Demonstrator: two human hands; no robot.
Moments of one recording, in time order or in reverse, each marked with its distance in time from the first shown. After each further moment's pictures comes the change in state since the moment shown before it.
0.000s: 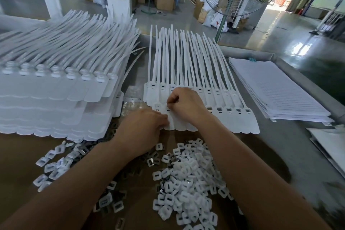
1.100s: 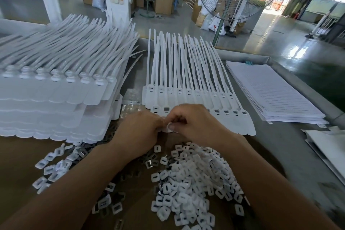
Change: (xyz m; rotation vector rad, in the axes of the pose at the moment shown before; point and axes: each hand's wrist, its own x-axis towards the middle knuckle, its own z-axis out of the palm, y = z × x) left_hand -0.002 0.004 -0.005 0.005 -0.032 -0.035; right_hand -0.058 -0.004 -0.027 0.071 -0.123 -0.272
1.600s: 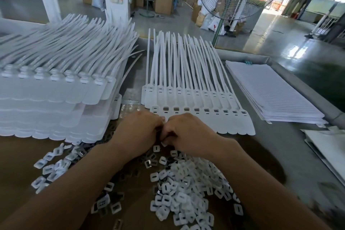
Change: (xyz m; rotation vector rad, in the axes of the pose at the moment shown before) left_hand -0.001 0.001 -0.001 -0.012 0.005 0.020; right_hand -0.004 -0.012 0.011 -0.261 -0.206 -0.054
